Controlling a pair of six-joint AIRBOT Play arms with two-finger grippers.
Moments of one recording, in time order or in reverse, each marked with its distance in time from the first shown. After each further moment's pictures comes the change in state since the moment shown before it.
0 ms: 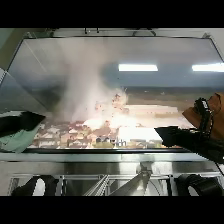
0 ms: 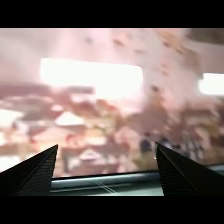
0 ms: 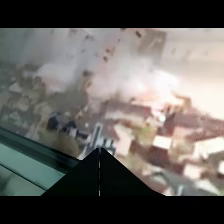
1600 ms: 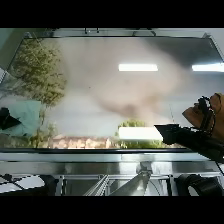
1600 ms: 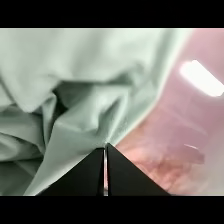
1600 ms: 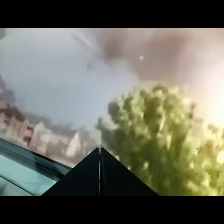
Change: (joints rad) left arm 0.365 -0.882 0.342 0.042 -0.040 0.084; right arm 0.000 0.000 0.000 0.001 -0.044 0.000
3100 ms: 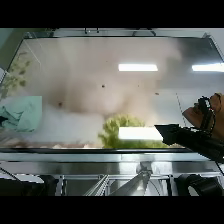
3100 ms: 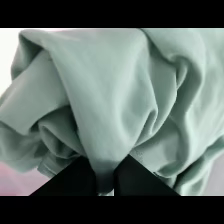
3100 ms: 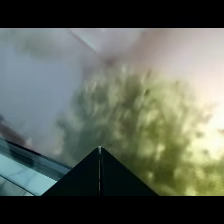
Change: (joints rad) left arm 0.182 -0.460 0.447 -0.136 -0.080 0.156; right arm 0.000 0.000 0.000 0.000 0.002 0.000
